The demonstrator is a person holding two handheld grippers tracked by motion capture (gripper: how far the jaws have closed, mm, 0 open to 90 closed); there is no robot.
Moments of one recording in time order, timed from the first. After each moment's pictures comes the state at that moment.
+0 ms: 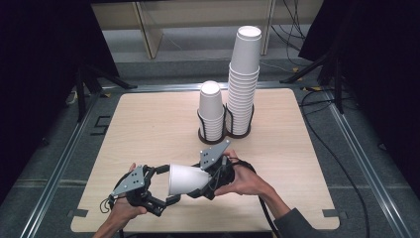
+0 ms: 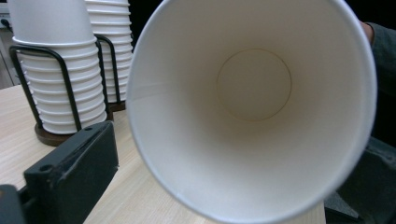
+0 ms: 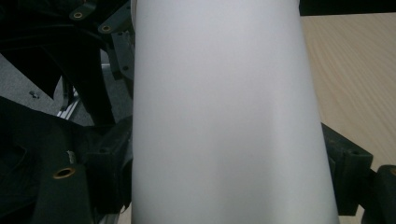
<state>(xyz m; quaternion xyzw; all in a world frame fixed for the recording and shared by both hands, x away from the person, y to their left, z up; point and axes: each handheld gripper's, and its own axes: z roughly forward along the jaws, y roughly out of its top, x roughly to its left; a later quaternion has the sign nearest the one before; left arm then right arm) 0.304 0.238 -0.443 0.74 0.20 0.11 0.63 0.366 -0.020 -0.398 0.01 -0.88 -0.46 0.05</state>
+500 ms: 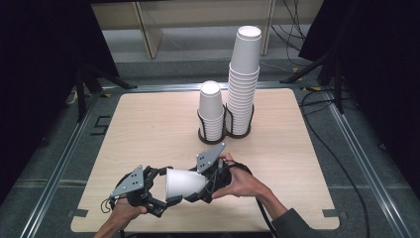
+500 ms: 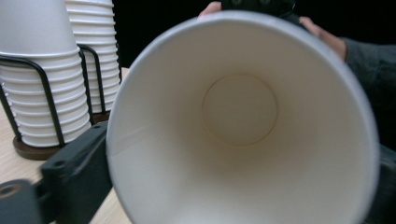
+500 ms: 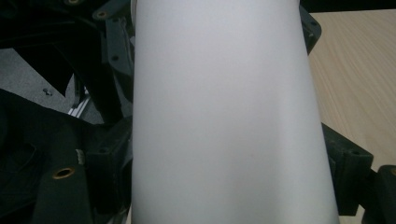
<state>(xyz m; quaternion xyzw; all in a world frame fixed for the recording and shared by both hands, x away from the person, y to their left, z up) 0.302 0.238 -0.440 0.73 0.18 0.10 0.65 0.364 -0.012 -0.406 0.02 -0.89 -0.46 0.07</state>
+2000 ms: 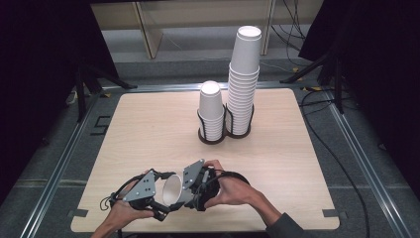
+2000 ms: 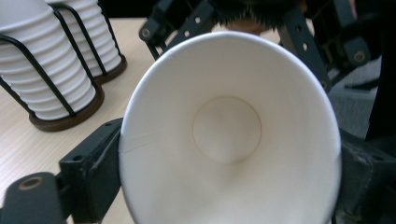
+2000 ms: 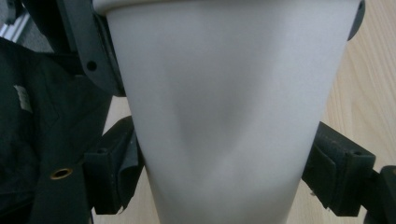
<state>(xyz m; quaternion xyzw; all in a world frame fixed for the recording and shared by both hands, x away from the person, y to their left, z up) 0.296 0.228 -0.433 0.81 0.14 0.14 0.55 0.344 0.015 -0.413 0.06 -0.94 -0.33 -0.03</state>
